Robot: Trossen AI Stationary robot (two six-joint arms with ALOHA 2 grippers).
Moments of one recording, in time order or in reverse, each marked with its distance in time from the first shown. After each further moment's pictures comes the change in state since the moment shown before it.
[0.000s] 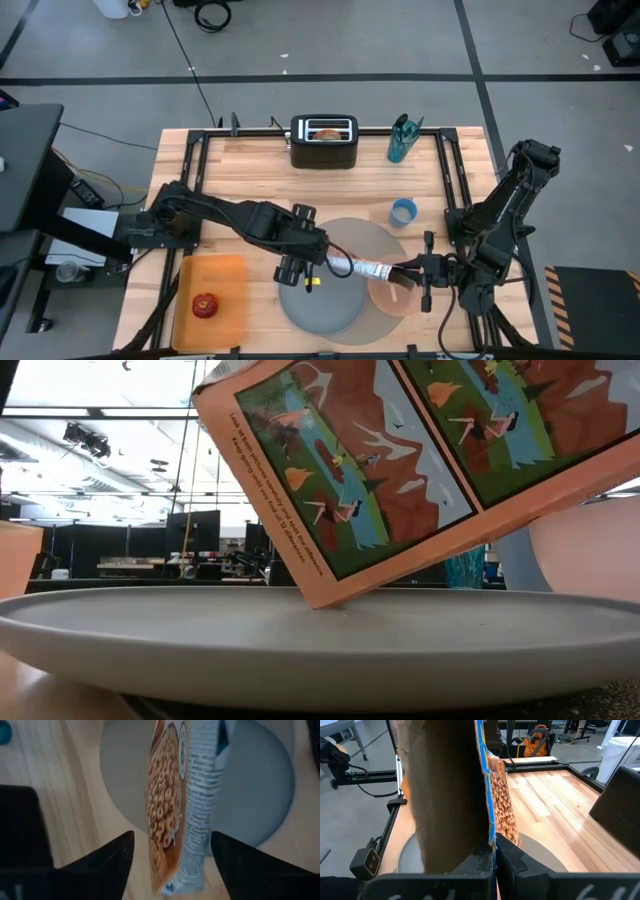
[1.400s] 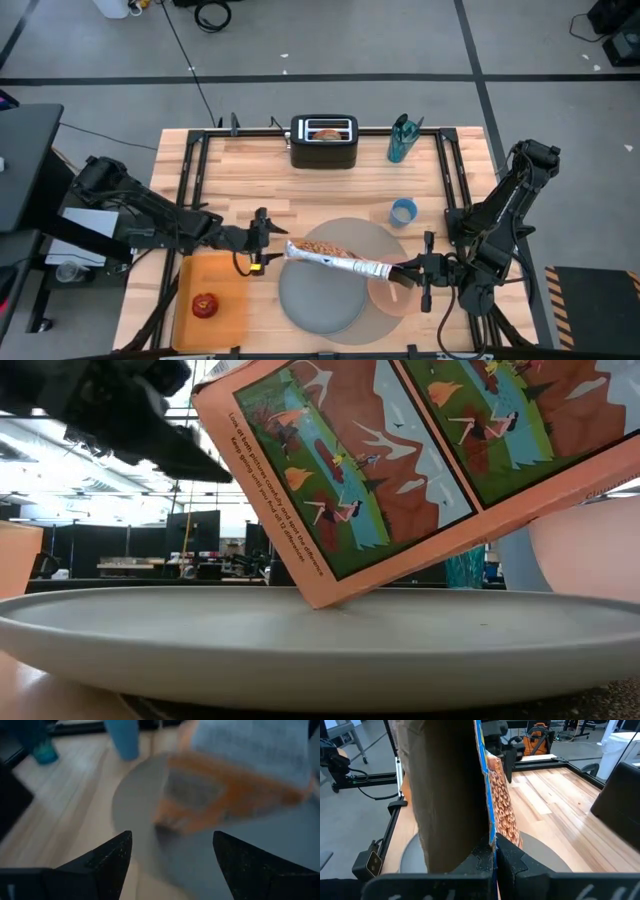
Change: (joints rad) left arm -0.051 -0.675 -1.650 1.737 -0.171 -0.092; right arm 0.002 0.000 0.000 -0.003 -0.001 0.027
